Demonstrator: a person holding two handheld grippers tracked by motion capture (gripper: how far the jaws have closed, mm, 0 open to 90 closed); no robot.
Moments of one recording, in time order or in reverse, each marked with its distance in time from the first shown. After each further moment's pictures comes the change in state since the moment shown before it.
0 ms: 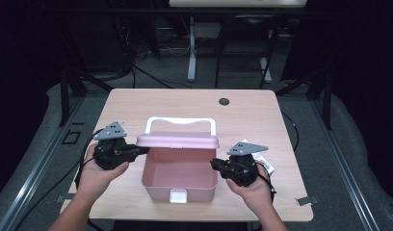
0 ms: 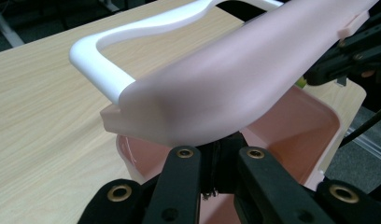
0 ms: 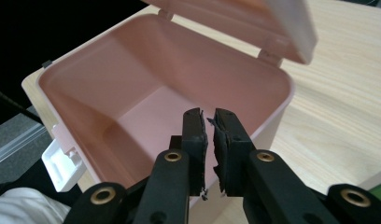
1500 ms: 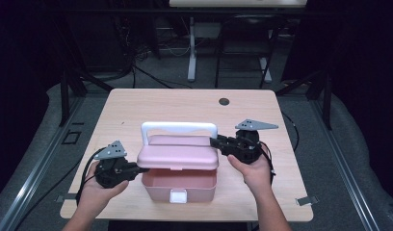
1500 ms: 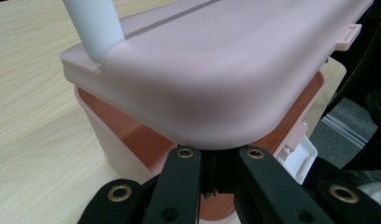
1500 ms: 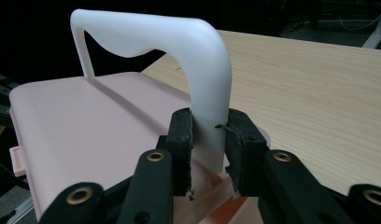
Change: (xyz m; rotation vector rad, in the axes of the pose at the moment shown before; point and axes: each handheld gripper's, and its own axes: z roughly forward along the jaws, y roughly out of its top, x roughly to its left) left arm -0.010 -0.047 0.006 0.031 -0.063 -0.030; right arm -0.028 0.044 -0.005 -0.152 0.044 0.123
